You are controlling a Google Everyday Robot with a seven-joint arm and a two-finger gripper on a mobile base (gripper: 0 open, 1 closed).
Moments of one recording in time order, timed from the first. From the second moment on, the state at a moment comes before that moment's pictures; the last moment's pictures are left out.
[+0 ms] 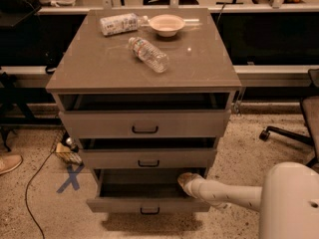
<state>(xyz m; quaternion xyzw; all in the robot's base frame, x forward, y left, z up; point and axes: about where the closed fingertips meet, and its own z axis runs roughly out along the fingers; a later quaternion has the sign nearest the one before) 0.621 -0.119 0.258 -0.40 0.83 0.05 0.39</state>
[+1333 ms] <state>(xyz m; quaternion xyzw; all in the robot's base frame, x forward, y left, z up) 0.586 -0.163 0.164 -0.22 0.93 0.05 0.30</state>
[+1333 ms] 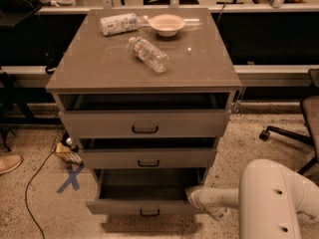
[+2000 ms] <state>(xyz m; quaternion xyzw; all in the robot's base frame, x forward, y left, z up) 0.546 -0.169 0.155 -0.17 0.94 0.05 0.28</state>
